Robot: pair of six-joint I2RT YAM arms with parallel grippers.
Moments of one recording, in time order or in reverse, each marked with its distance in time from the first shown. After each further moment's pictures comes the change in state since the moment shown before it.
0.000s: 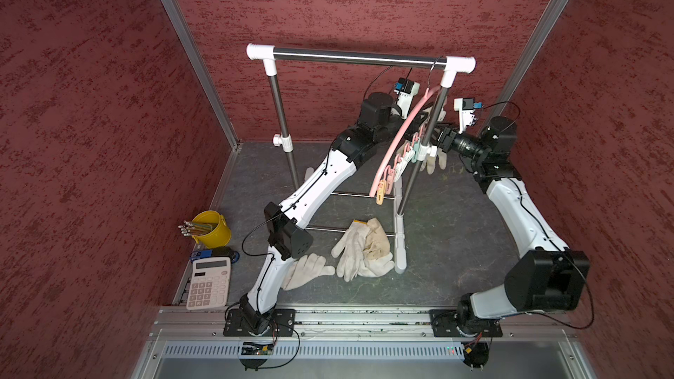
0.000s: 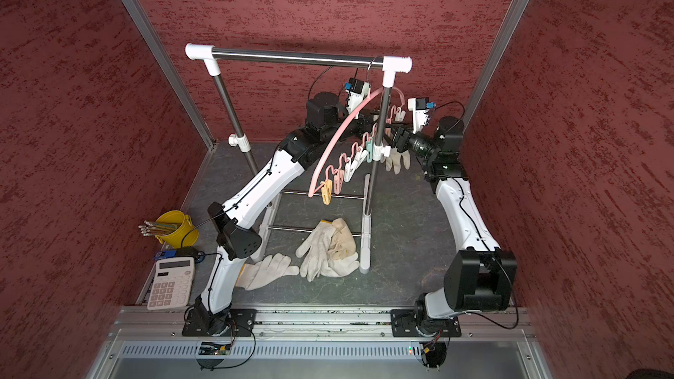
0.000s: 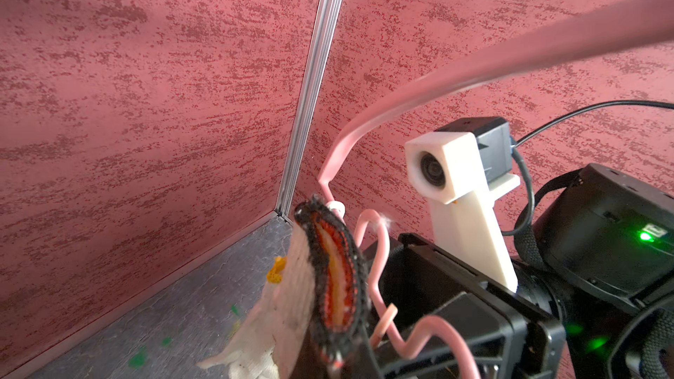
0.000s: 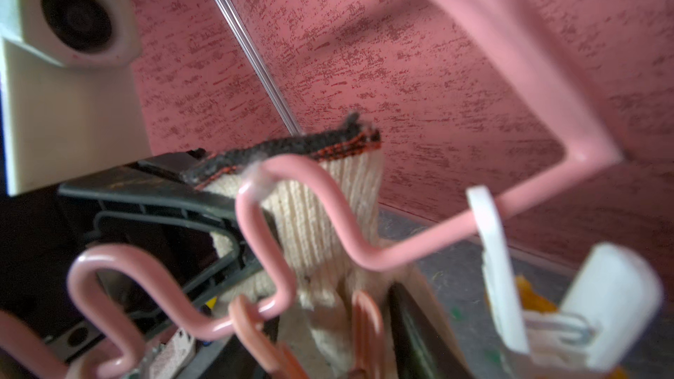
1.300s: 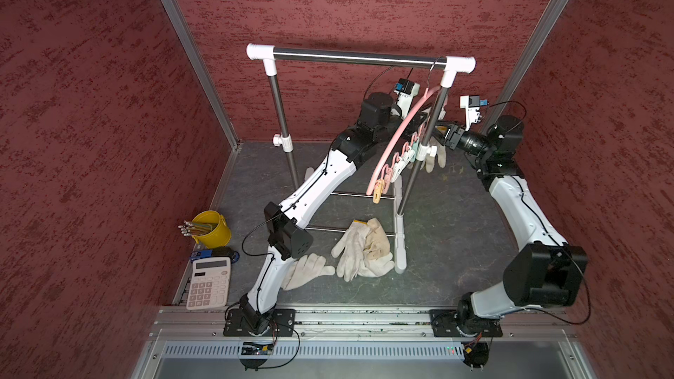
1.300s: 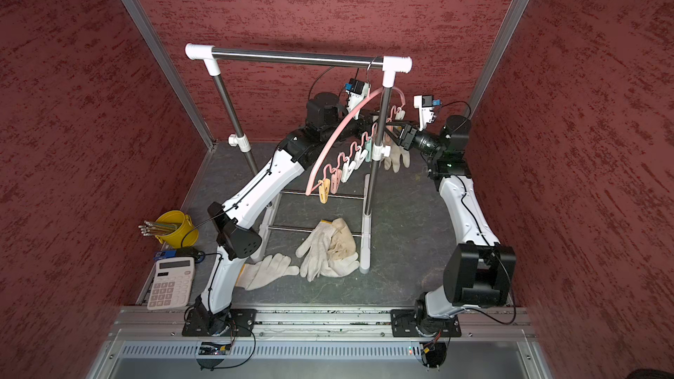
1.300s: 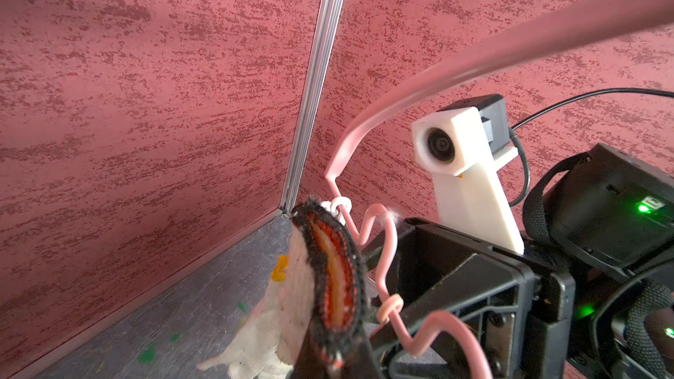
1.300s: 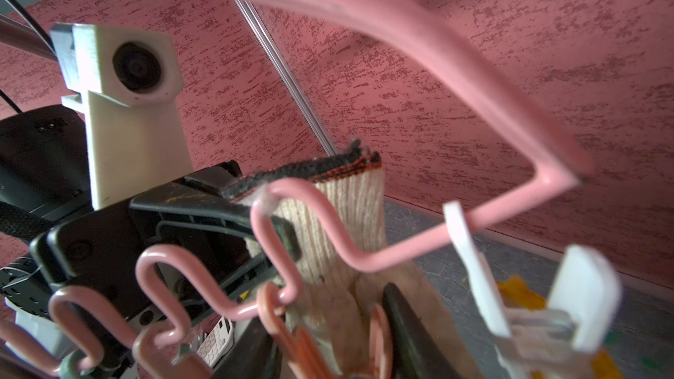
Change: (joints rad) left arm 0.001 0.000 0.000 -0.014 -0.008 0.021; right arm -0.052 0.032 0.014 0.107 -0.132 0.148
